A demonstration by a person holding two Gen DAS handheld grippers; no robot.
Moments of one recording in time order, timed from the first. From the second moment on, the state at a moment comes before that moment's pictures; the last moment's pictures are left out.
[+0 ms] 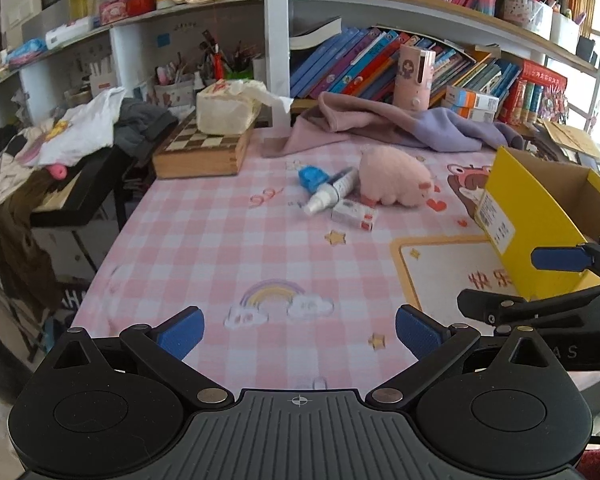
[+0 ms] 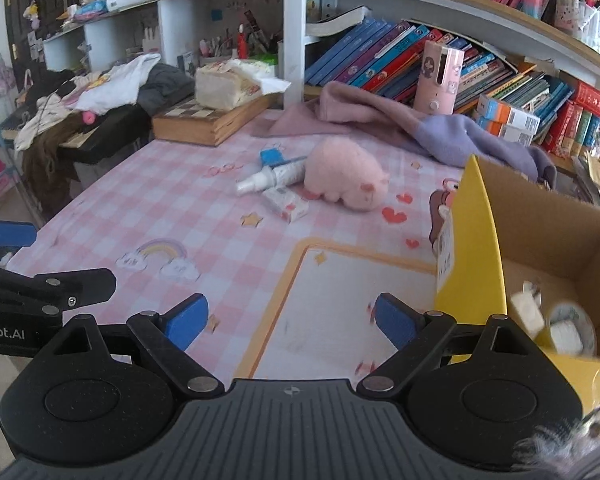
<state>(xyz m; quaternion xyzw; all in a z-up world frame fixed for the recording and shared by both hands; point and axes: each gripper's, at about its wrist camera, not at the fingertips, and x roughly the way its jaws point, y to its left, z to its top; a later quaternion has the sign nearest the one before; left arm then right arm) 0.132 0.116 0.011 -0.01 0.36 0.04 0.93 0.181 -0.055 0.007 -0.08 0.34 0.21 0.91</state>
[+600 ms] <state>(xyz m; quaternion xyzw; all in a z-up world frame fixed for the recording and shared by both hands) 0.240 0.096 -0.022 -0.01 0.36 -0.03 0.93 0.308 -0.041 0.013 -0.08 0.35 0.17 0.92</state>
